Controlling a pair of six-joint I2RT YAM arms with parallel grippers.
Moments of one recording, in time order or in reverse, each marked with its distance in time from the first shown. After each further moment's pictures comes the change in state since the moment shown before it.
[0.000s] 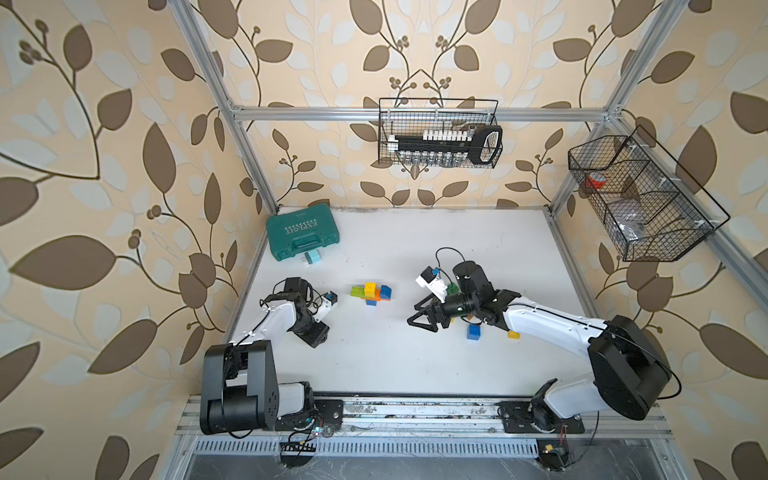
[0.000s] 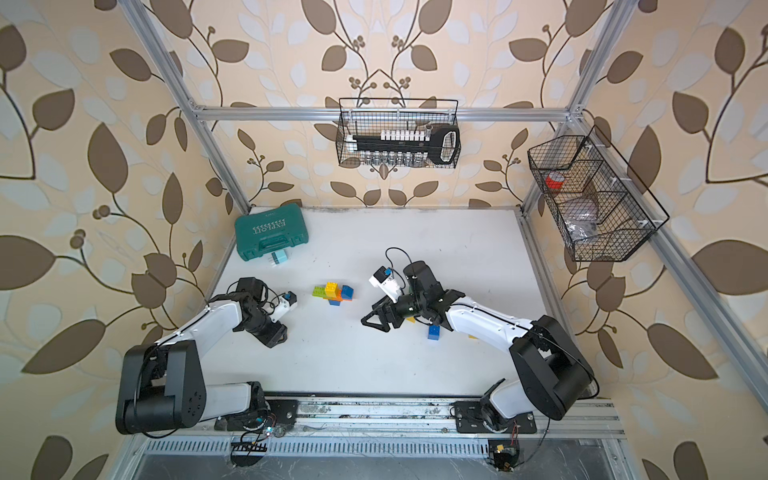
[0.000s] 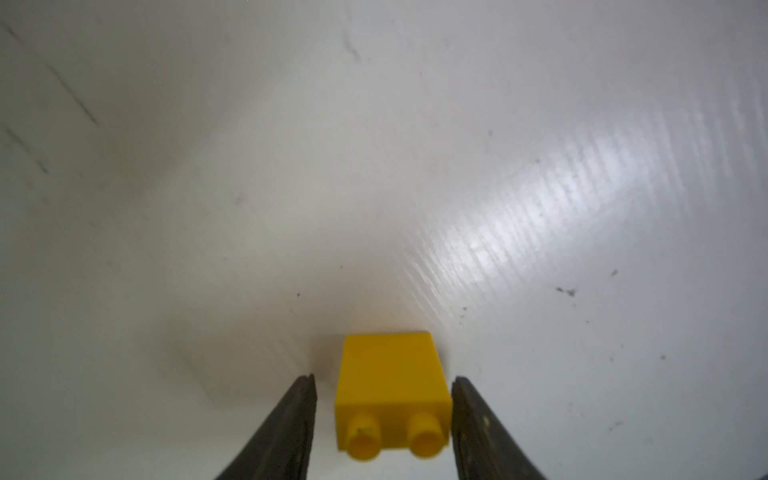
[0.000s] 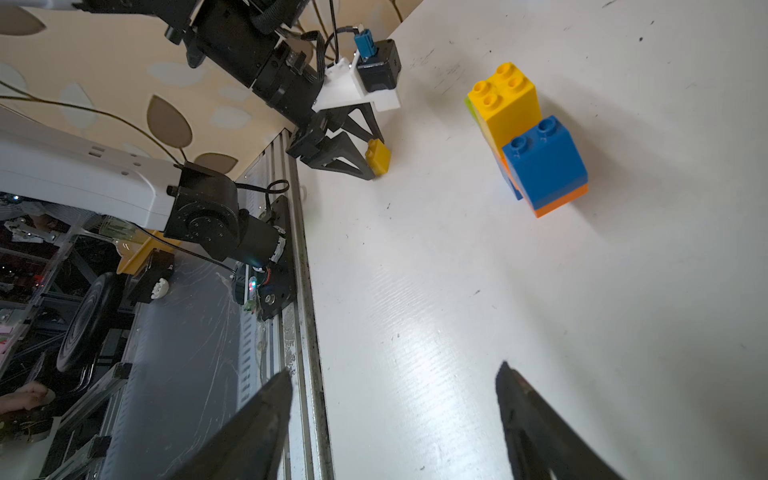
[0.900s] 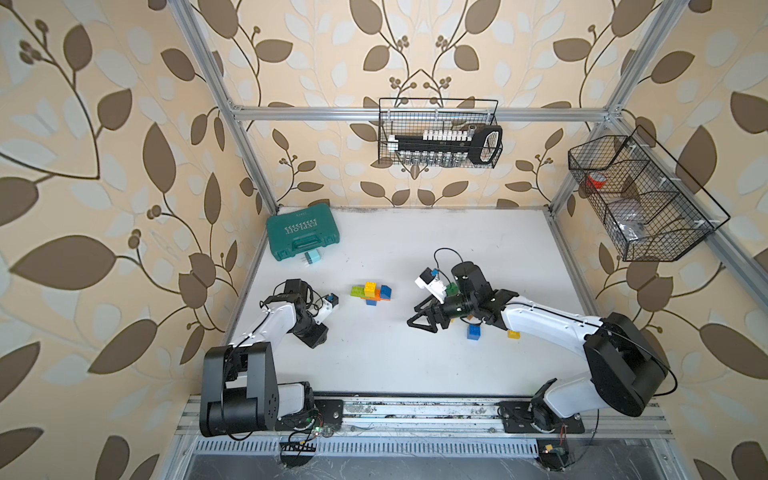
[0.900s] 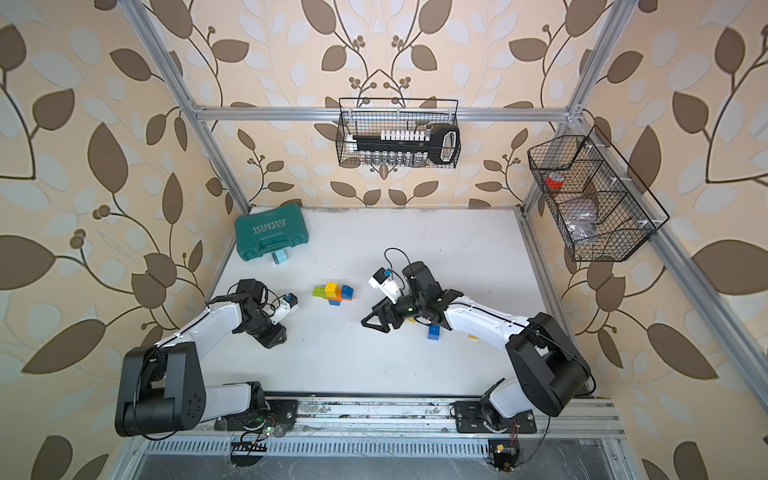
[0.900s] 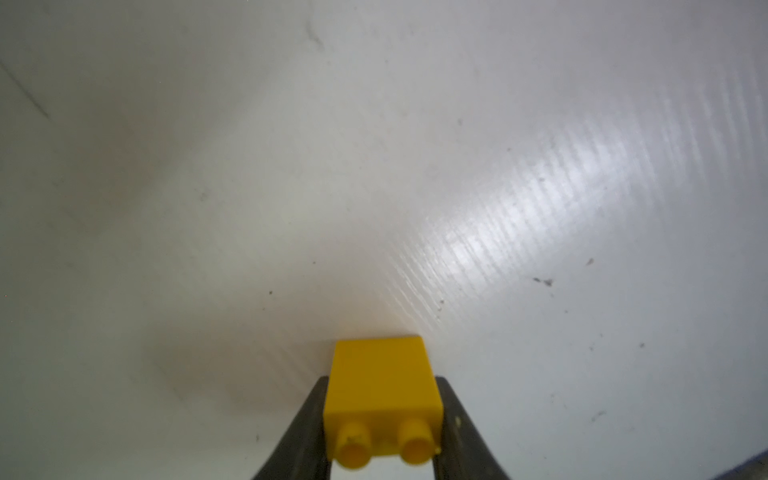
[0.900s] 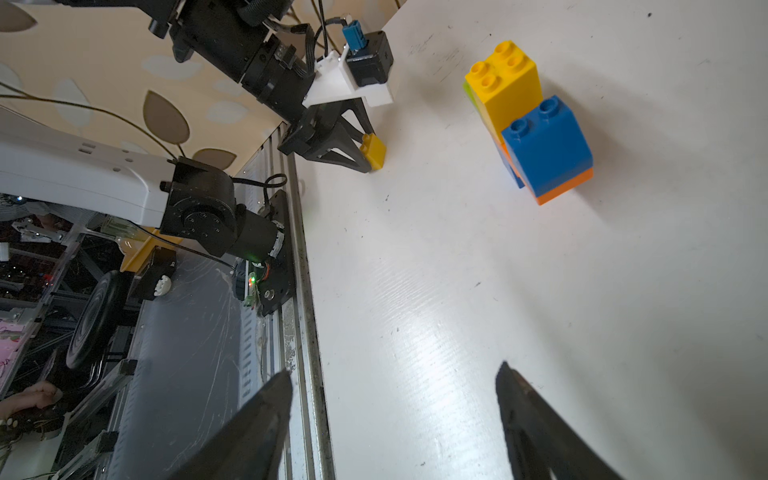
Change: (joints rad) left arm 0.000 -0.019 -0.027 -0.014 0.020 0.014; right arm 0.000 0.021 0.002 -0.008 -0.006 0.001
